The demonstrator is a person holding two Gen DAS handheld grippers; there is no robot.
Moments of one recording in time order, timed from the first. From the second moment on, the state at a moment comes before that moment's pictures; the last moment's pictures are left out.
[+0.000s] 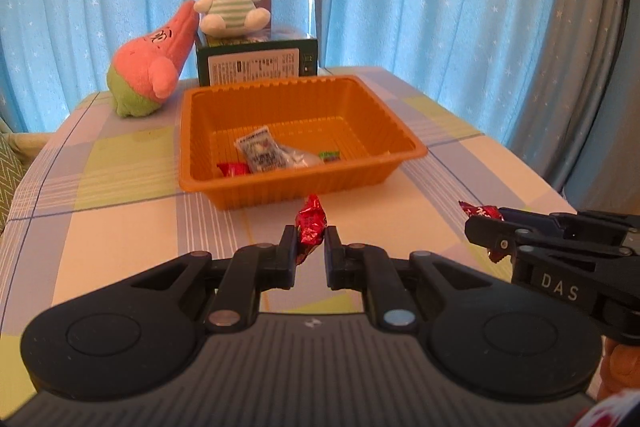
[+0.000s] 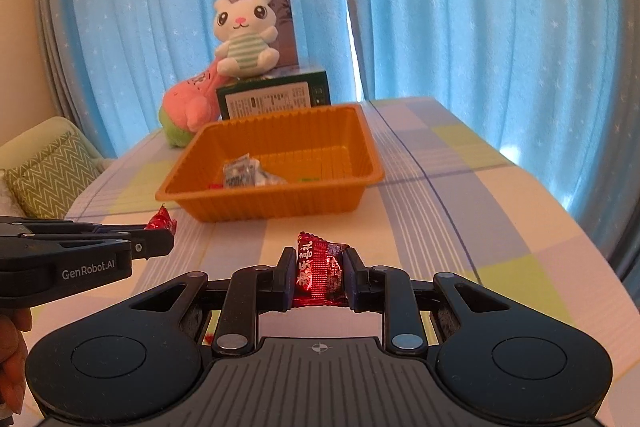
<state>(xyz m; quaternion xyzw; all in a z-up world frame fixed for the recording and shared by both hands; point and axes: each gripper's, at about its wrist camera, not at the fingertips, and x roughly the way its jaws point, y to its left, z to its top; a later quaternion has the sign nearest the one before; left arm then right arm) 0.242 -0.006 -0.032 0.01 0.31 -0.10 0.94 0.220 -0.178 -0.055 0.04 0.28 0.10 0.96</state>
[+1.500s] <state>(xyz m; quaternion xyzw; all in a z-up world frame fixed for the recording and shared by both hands) 0.378 0.035 -0.059 -0.03 0.30 -0.03 0.95 0.392 -0.159 -0.066 0.04 0.26 0.10 0.96</state>
